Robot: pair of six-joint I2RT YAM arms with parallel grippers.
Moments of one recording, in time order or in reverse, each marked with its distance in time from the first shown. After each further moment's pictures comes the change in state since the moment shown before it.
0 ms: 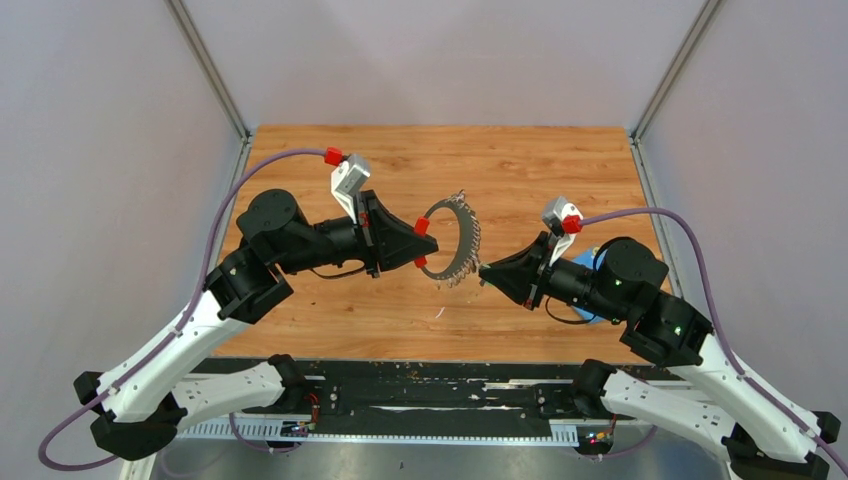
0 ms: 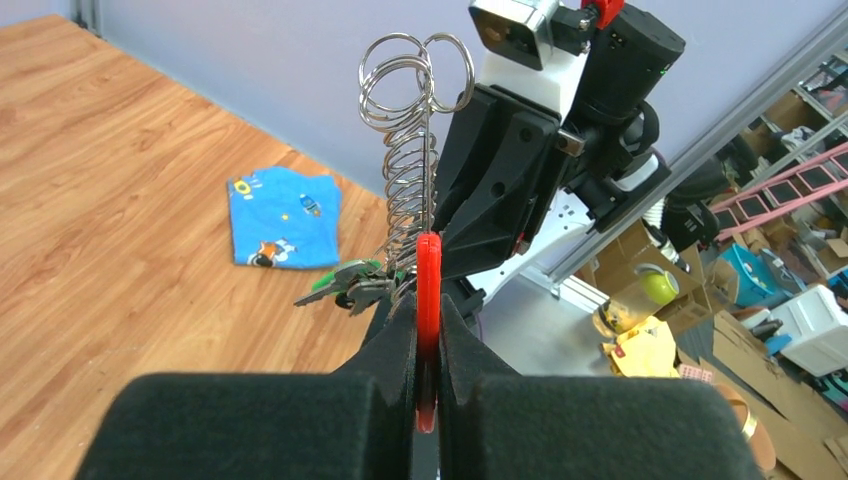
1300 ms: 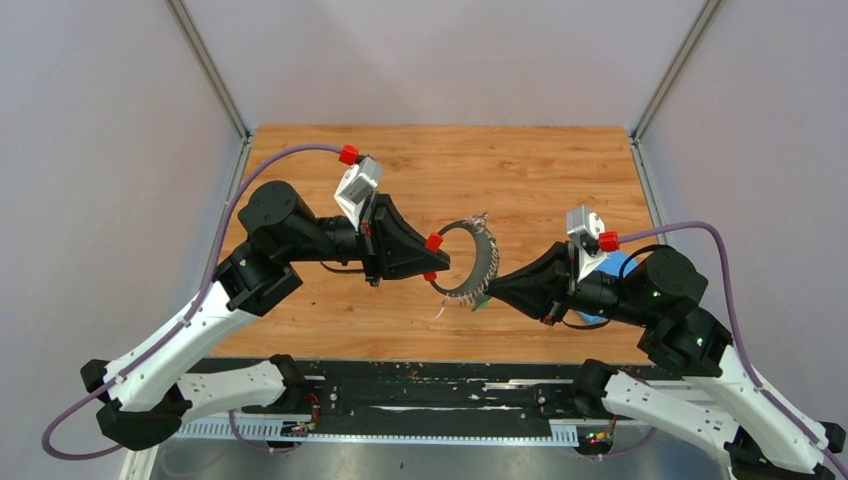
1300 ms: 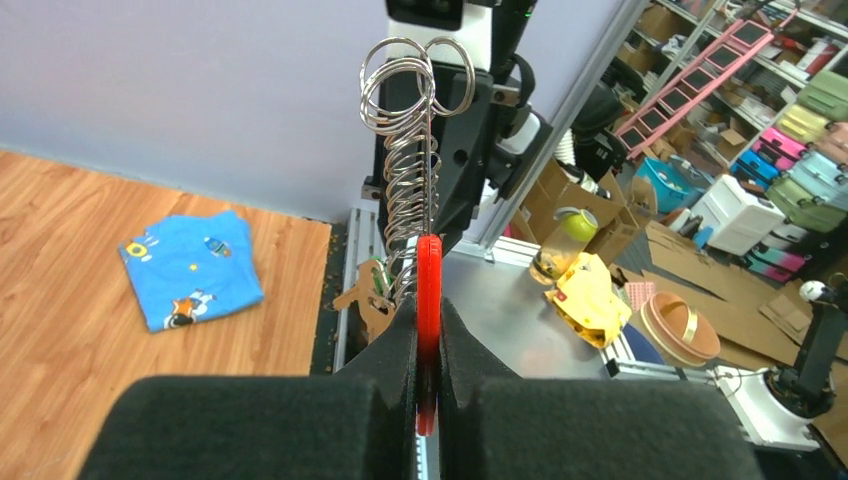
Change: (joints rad) left arm -0.019 0.063 0.046 0.129 0.261 0.025; right arm 0.000 -0.060 0.029 0.093 -0.244 -0.021
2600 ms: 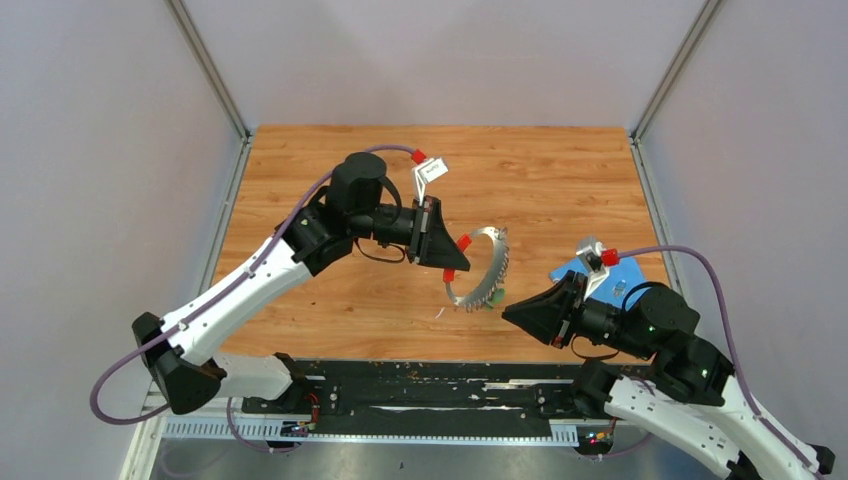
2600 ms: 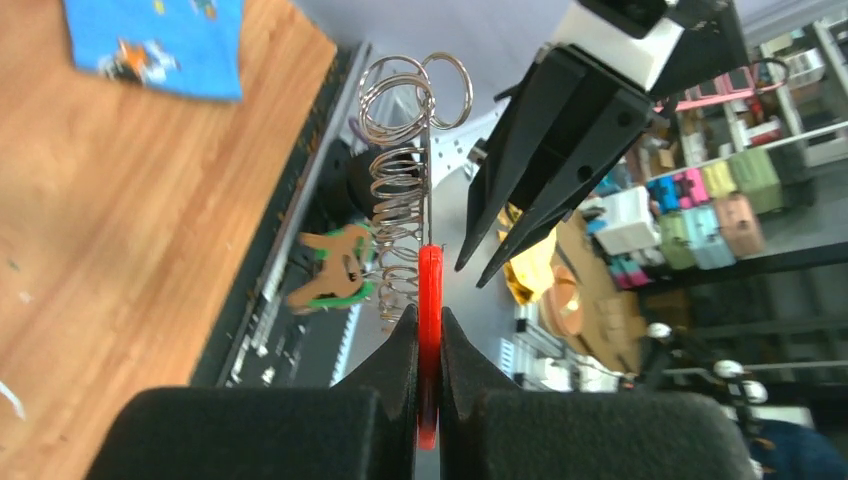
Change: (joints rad) left arm 0.074 0.265 0.103 -0.296 0.074 -0.149; right arm 0.000 -0.238 -0.218 -0.155 0.175 0.266
